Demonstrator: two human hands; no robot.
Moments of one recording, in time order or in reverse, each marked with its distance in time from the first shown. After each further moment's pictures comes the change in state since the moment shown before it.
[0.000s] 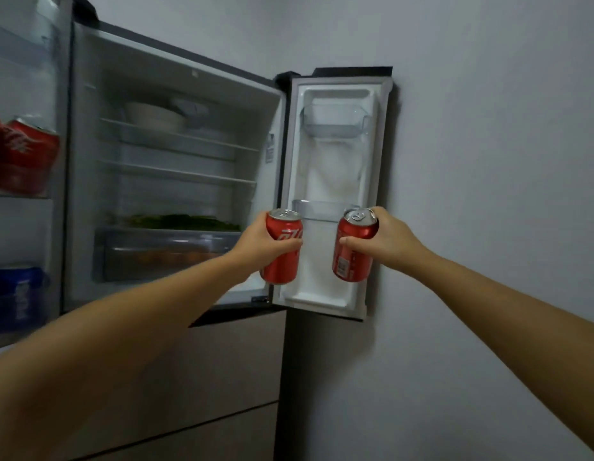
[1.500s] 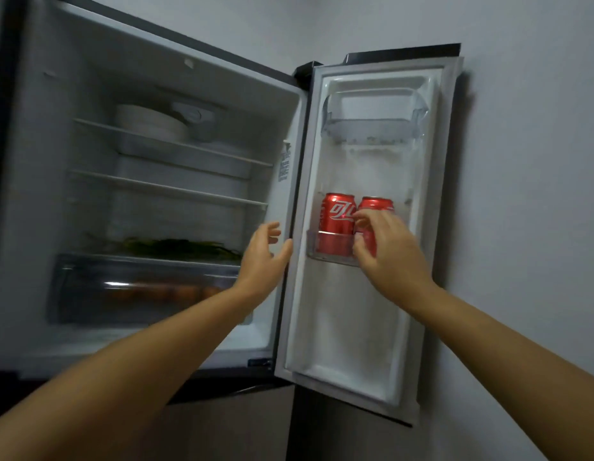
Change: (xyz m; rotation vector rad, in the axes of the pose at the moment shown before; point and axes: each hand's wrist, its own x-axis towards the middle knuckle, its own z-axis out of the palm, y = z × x) left_hand 0.199 -0.101 0.032 0.140 0.358 0.203; right_hand 0.197 0.092 0.084 -0.277 0.381 -0.523
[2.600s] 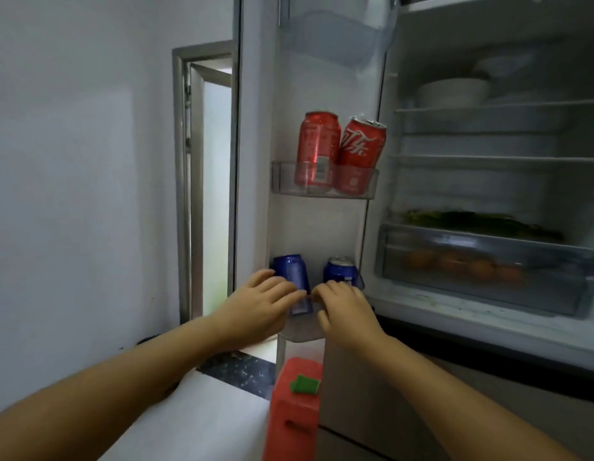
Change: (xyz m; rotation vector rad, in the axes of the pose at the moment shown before) left_hand -0.208 -0.058 -0.501 1.707 -0.373 0.499; right_hand -0.077 -0.475 0.214 0.636 -0.538 -0.391
